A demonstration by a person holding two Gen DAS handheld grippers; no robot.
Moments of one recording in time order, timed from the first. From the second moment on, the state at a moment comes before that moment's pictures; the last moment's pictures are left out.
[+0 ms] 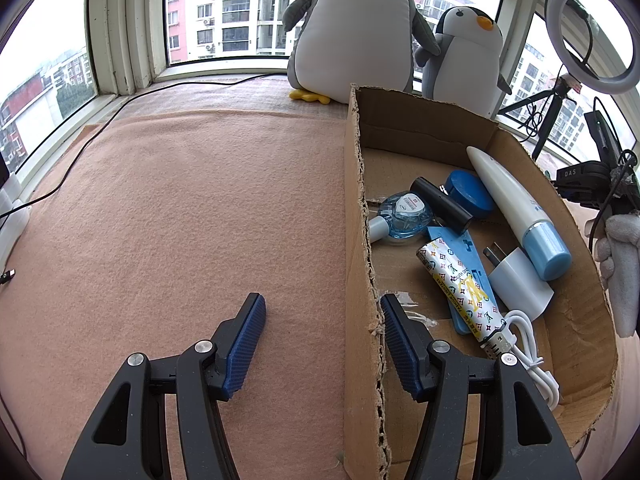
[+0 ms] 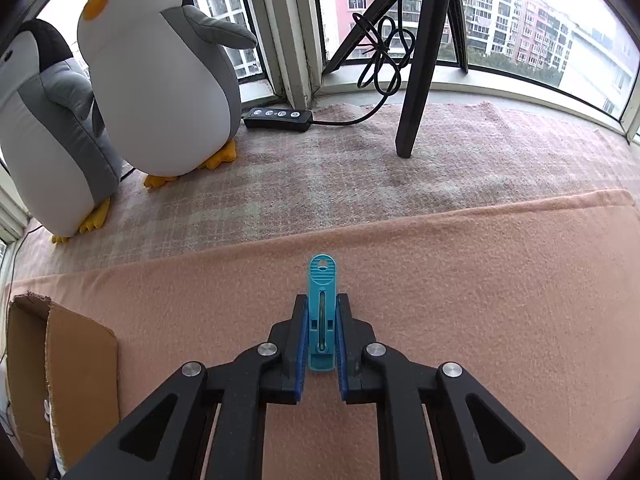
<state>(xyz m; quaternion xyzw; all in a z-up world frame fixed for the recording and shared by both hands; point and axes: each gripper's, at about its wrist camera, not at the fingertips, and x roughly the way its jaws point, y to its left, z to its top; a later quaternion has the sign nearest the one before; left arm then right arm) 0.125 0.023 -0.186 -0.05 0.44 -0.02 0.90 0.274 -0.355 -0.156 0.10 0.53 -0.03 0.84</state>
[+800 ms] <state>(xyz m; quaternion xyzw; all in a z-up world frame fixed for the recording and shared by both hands) 0.124 0.023 -0.186 -0.05 0.44 -0.02 0.90 0.145 -0.243 -0.041 0.08 0.44 0.17 0.88</state>
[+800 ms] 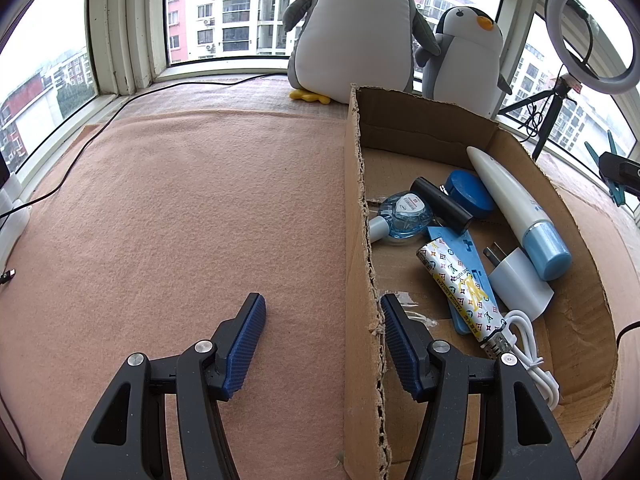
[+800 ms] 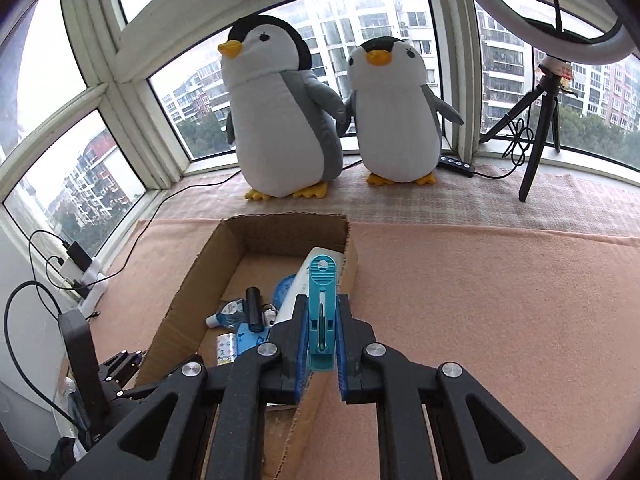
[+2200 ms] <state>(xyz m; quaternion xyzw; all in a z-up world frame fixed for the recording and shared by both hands) 0.125 0.023 -0.186 -0.05 0.44 -0.02 0.90 0.208 -0.141 -0.076 0.01 0.49 0.22 0.84</state>
